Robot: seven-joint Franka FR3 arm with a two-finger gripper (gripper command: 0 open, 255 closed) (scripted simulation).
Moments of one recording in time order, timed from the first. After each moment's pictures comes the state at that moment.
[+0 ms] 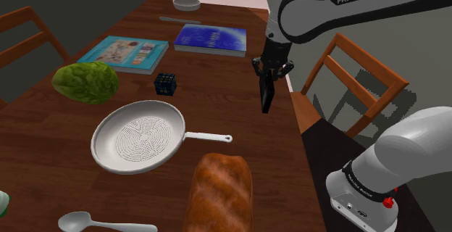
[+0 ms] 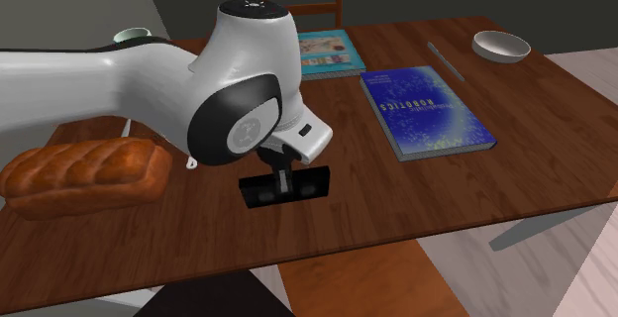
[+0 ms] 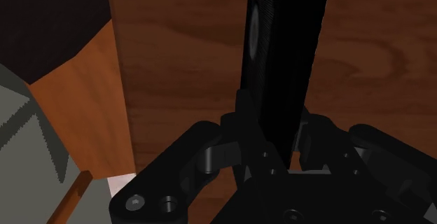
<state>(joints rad) -0.19 -0.46 0.38 -2.51 0.18 2.08 0.80</state>
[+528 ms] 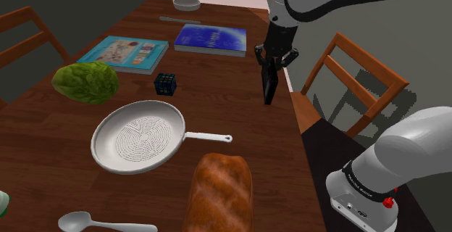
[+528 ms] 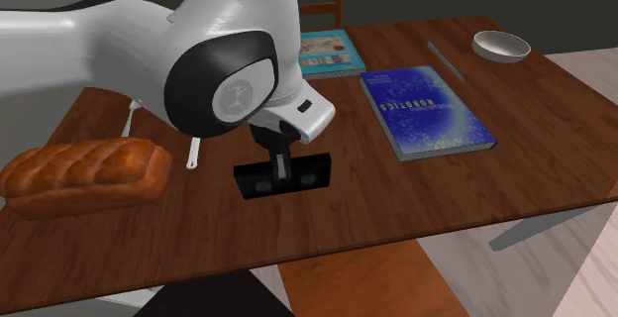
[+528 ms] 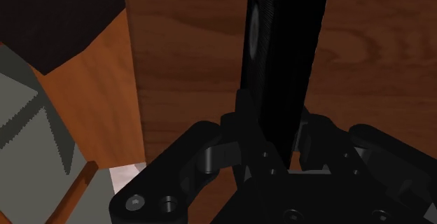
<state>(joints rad) -0.19 -0.50 0.36 -2.43 0.17 1.96 0.80</state>
